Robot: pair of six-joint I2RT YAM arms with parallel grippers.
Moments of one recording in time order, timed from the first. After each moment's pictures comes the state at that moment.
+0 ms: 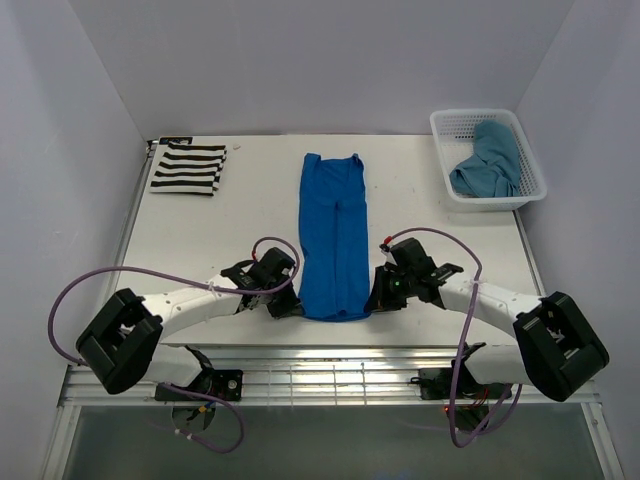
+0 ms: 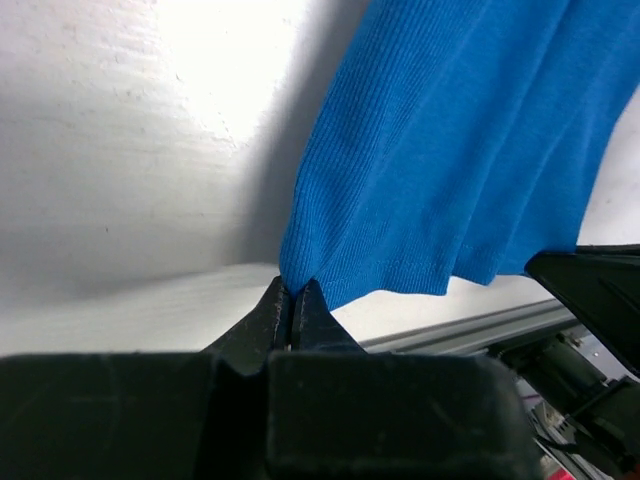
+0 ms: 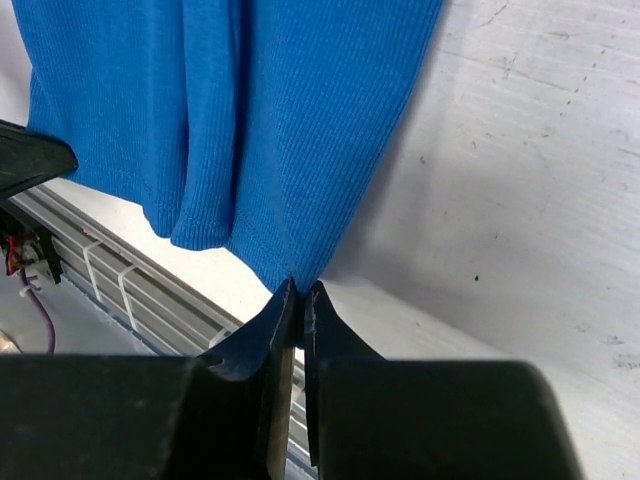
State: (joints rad) left arm -0.78 1.35 0.63 -0.35 0.06 -1.13; right arm 0.61 1.29 0.55 -0.25 -0.37 0.61
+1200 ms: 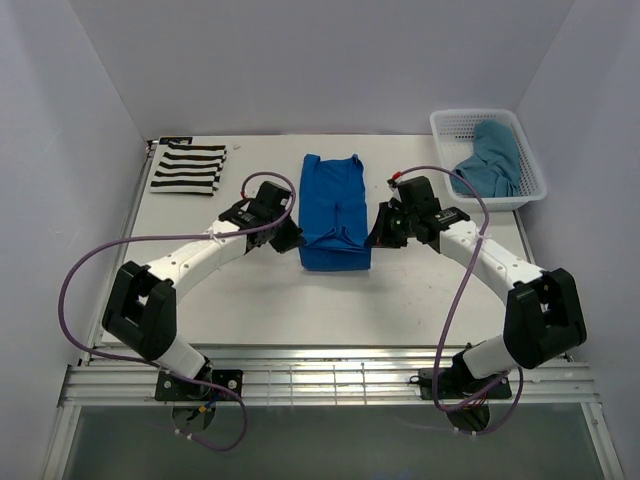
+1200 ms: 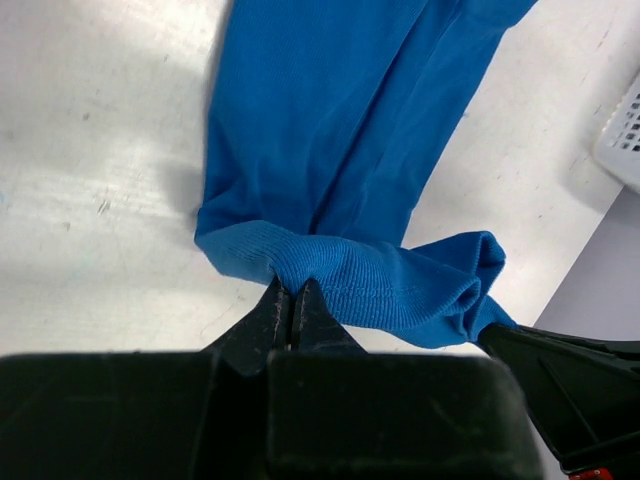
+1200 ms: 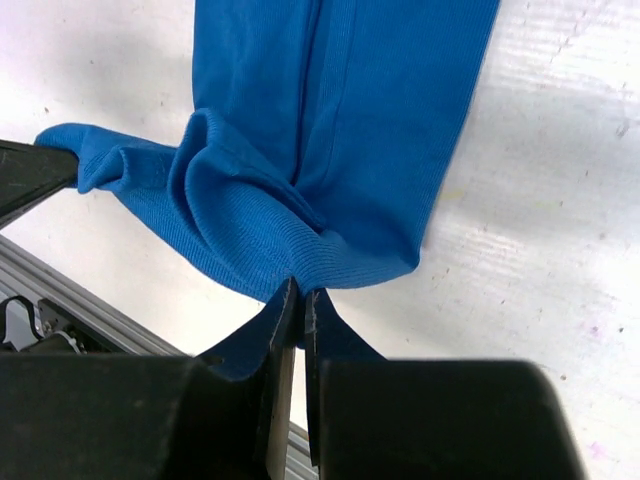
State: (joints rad) left arm -0.58 1.53 1.10 -0.49 -0.04 -1.13; right arm 0.46 1.44 1.02 -0.42 -0.30 0.52
